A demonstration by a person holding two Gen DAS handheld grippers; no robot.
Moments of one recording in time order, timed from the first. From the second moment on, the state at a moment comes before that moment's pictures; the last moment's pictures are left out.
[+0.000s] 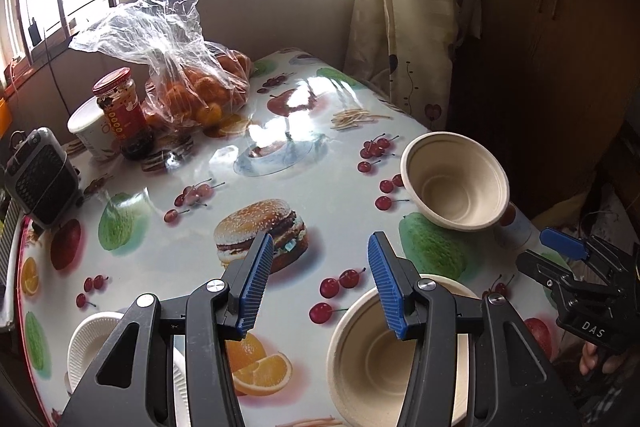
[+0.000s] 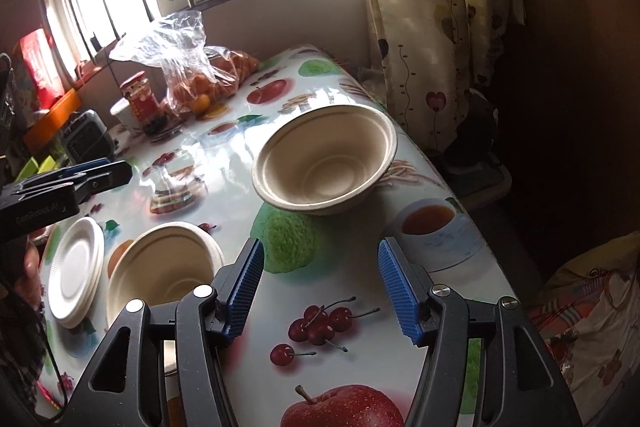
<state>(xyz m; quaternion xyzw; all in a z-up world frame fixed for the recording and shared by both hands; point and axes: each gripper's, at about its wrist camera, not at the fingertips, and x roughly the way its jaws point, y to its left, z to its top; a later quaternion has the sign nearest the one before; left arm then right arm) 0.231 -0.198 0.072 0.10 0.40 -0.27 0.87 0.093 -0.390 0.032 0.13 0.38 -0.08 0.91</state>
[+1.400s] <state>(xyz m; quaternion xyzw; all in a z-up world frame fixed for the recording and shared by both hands) 0.309 -0.303 0.029 0.07 0.49 -0.35 0.79 0.140 -0.445 0.016 0.19 0.36 -0.09 0.91</state>
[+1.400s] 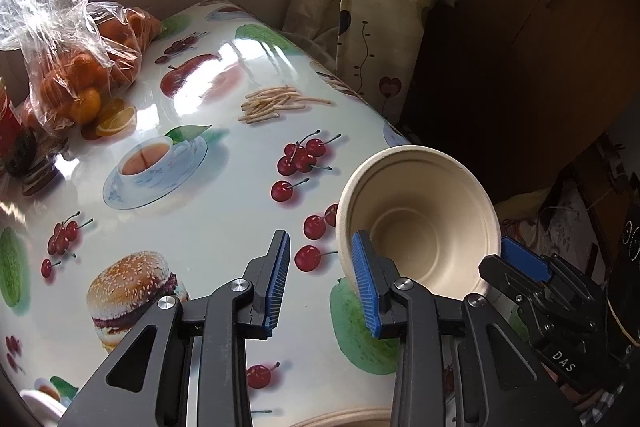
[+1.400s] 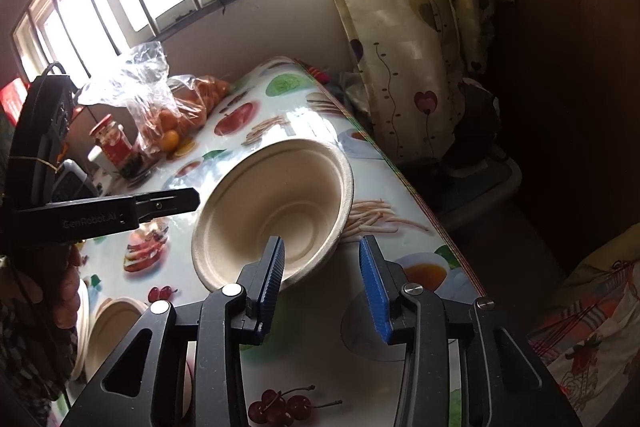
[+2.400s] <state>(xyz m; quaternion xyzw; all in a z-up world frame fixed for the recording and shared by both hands) 0.307 -0.318 0.022 0.07 0.51 -0.36 0.78 0.145 -0.447 0.014 0.19 0.36 -0.08 0.91</state>
